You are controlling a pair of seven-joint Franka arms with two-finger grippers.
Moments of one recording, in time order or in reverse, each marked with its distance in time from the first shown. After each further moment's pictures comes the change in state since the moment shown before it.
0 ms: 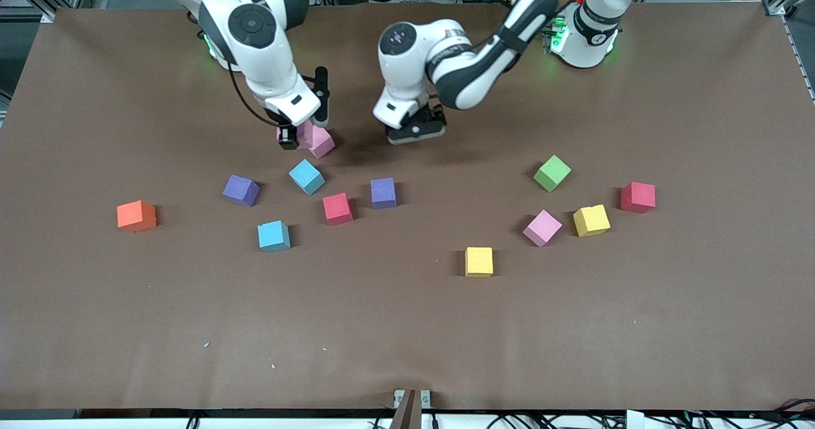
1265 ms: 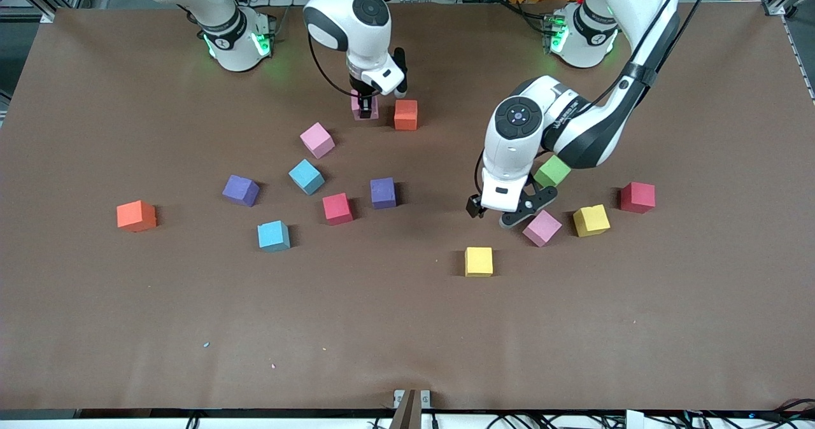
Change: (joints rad) left arm 0.351 -0.027 0.001 0.068 0.000 -0.008 0.042; right arm 0.398 0.259 0.001 -0.030 -0.003 0.229 0.437
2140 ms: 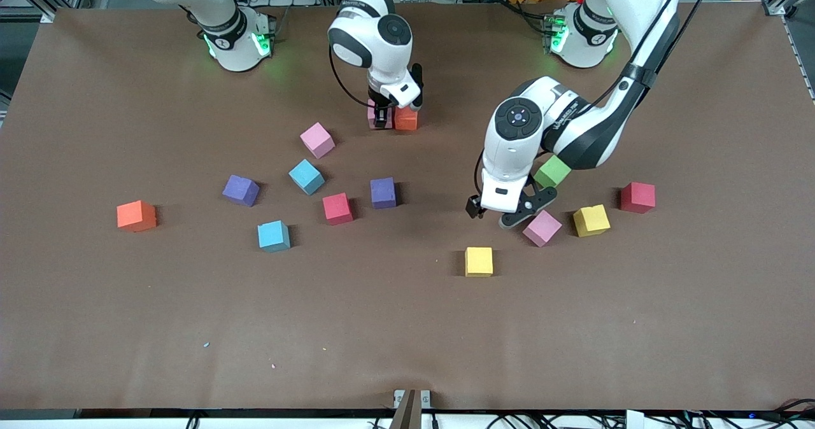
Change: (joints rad) left arm -0.001 0.003 -0.001 0.002 0.000 0.000 0.000; right arm 0.027 0.175 -0.001 0.114 -0.009 0.029 0.097
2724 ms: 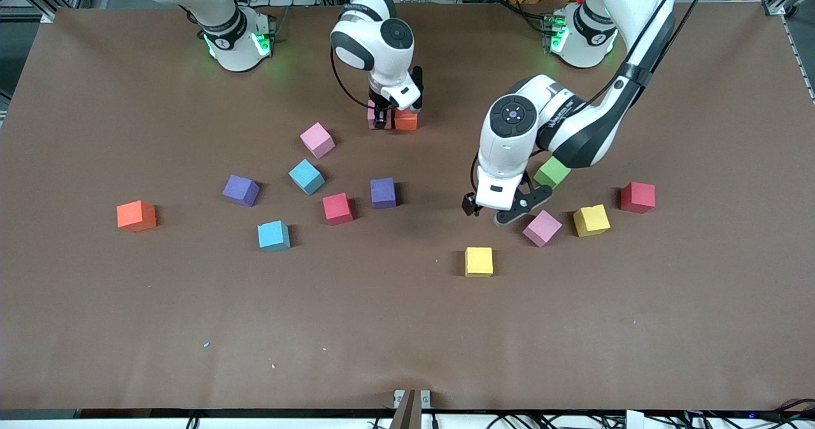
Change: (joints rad) left arm -0.013 0.004 -0.010 0.000 0.000 0.000 0.000; right arm 0.014 0.016 0.001 0.002 -0.001 0.002 0.019
